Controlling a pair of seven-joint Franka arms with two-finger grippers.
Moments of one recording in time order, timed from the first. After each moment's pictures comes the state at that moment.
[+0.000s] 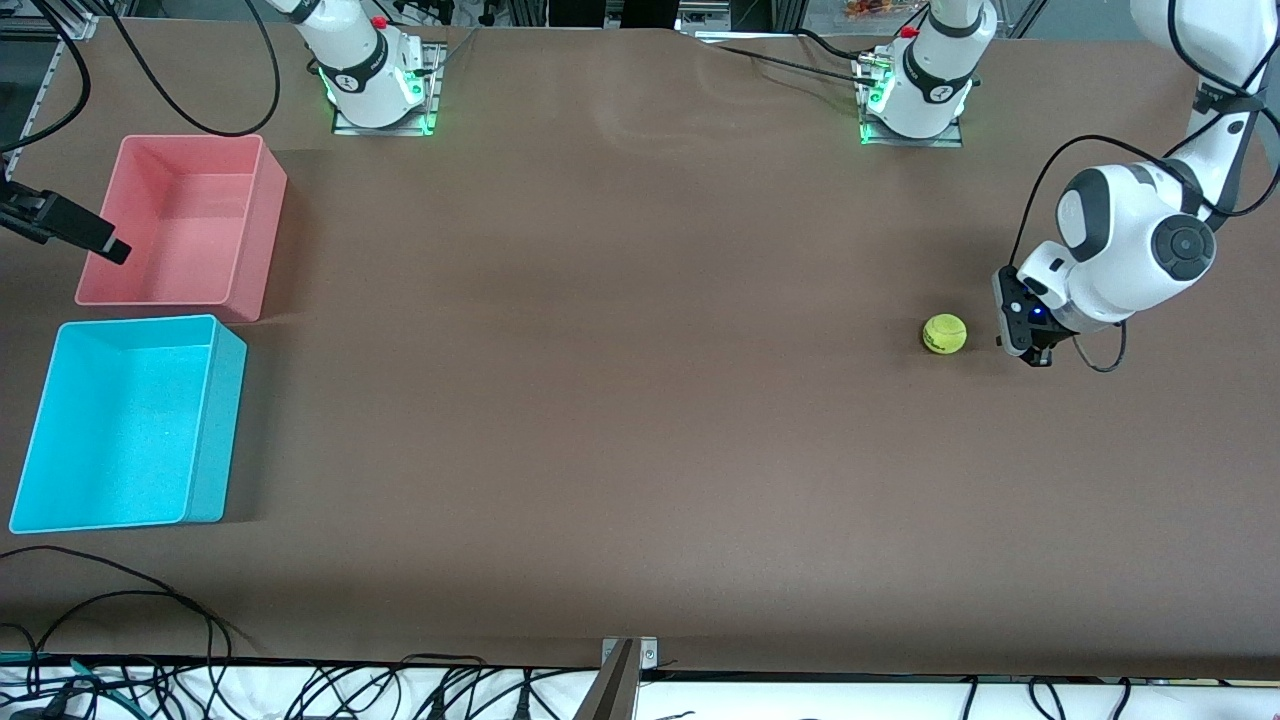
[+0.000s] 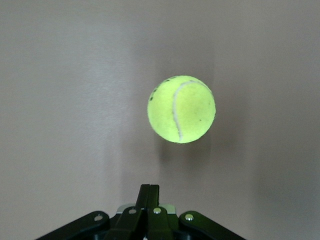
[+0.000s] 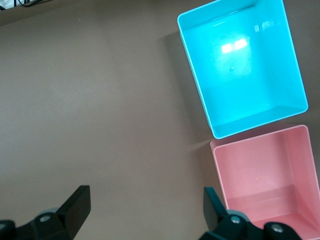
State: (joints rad) left arm 0.13 0.24 -0.01 -2.28 0.00 2.46 1.64; right arm 0.04 0.03 -0.12 -1.54 0.05 1.58 0.19
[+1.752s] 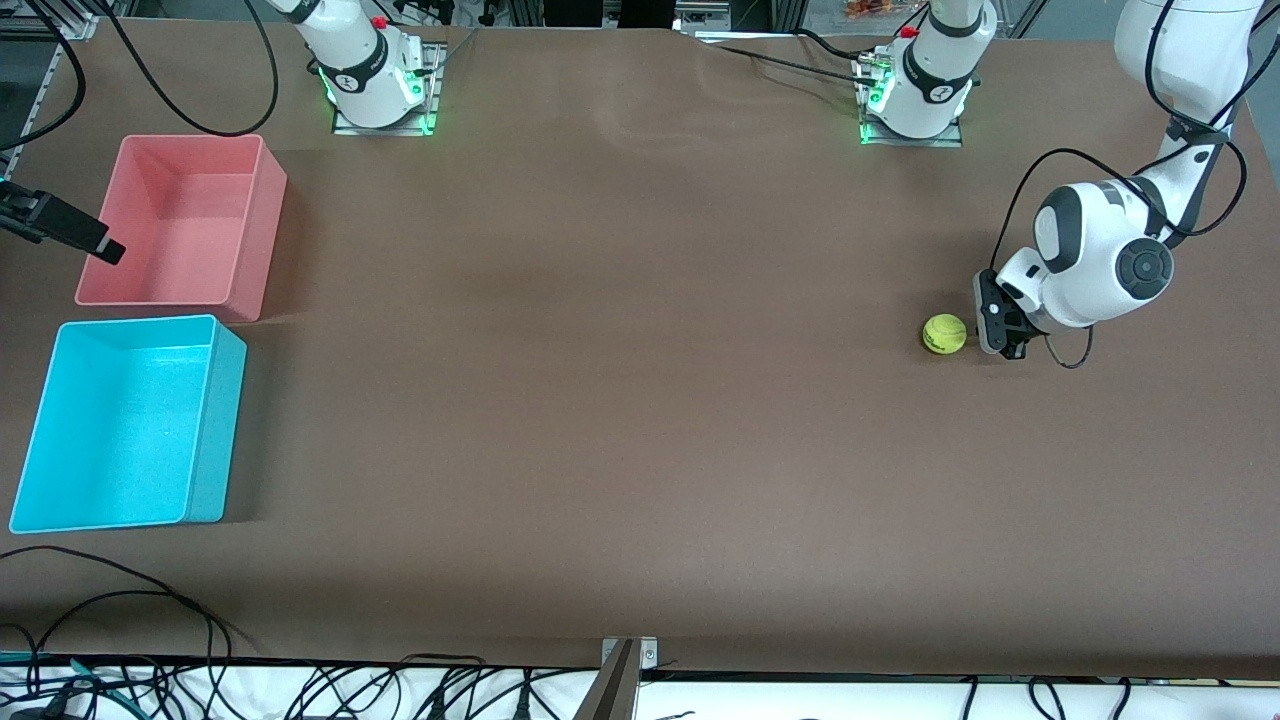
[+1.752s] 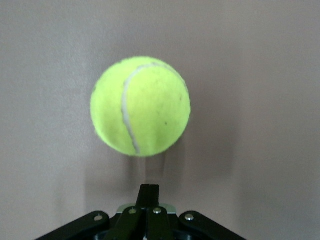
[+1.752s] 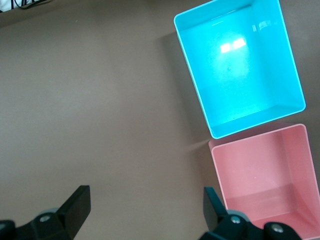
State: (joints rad) left arm 0.15 0.33 -0.01 -2.32 0.00 2.50 1.62; right arm 0.03 0.03 -0.12 -1.54 0.05 1.58 0.19
